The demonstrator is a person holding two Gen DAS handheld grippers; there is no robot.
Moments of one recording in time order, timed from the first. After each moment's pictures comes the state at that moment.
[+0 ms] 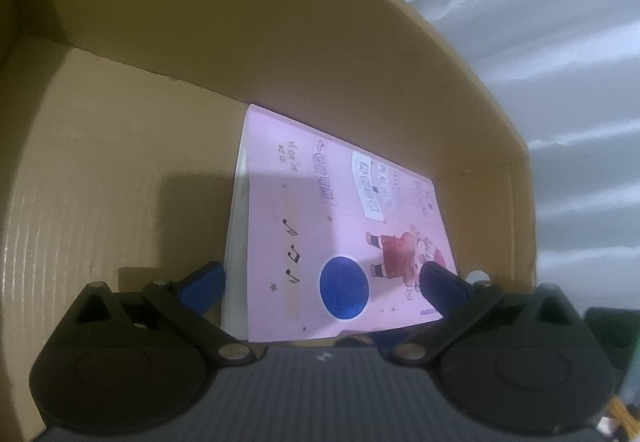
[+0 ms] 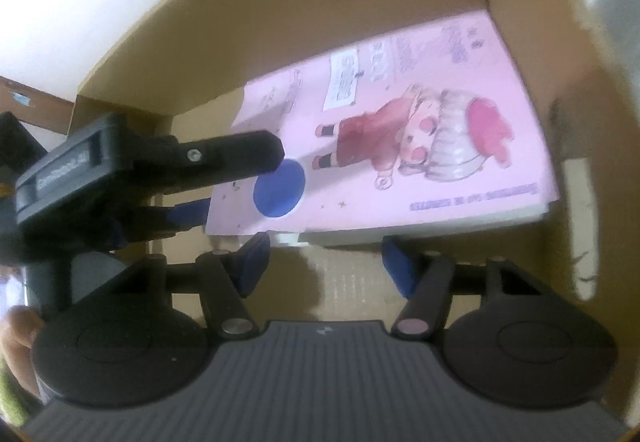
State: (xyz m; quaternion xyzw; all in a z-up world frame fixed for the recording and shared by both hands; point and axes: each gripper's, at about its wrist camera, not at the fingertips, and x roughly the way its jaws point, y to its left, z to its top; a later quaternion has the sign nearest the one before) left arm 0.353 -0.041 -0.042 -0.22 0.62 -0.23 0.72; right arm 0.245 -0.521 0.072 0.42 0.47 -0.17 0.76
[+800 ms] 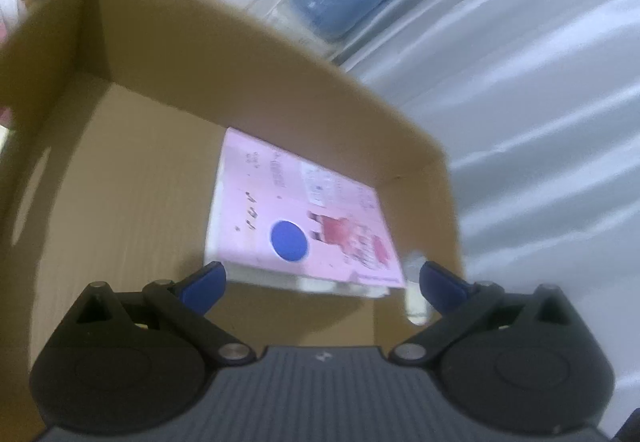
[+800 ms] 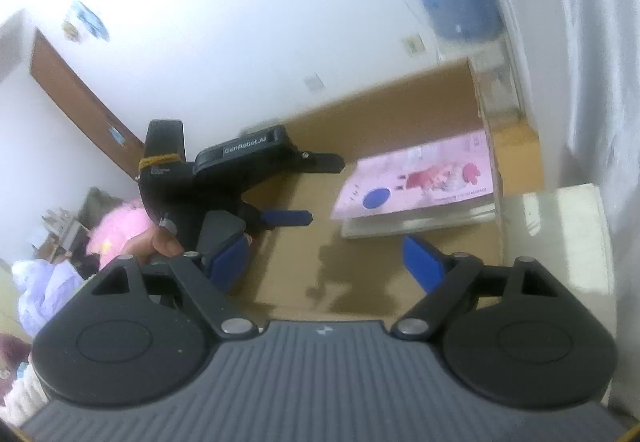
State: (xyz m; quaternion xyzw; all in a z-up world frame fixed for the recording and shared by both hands) left arm 0.278 -0.018 0.041 -0.24 0.52 -0.23 0.79; right arm 0.122 -0.448 0.129 0.34 0.26 -0.12 0.90
